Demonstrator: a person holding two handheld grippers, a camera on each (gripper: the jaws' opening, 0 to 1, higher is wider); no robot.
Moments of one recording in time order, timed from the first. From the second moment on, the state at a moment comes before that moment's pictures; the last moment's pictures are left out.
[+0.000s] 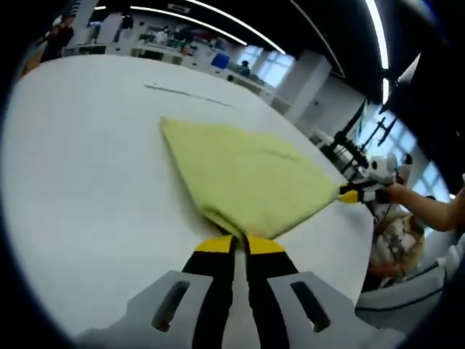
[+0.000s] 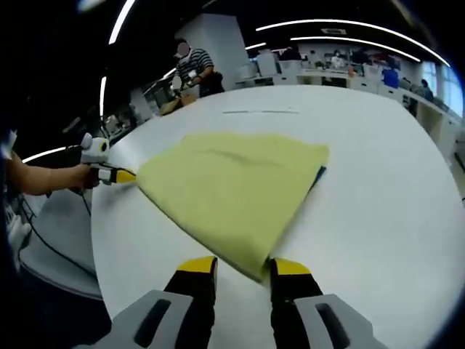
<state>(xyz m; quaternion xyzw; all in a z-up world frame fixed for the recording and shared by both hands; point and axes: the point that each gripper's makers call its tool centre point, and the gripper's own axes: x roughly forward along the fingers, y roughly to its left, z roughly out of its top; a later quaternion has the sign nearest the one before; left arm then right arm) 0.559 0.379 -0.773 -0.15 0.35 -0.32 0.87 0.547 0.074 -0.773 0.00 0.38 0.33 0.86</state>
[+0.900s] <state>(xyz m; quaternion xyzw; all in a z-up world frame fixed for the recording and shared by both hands) 0.557 0.379 -0.765 -0.14 0.34 -0.32 0.87 0.547 0.066 -0.770 0.01 0.37 0.32 0.87</state>
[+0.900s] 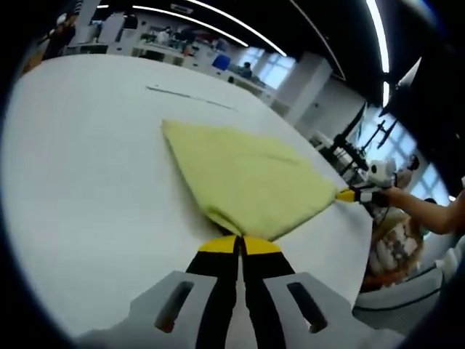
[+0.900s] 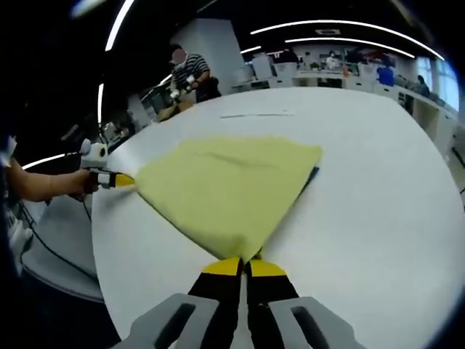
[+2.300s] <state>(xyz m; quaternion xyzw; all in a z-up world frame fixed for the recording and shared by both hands) 0.555 0.401 -0.763 -0.03 0.35 -0.34 0.87 0.541 0.058 -0.768 0.02 0.39 0.32 0.87</state>
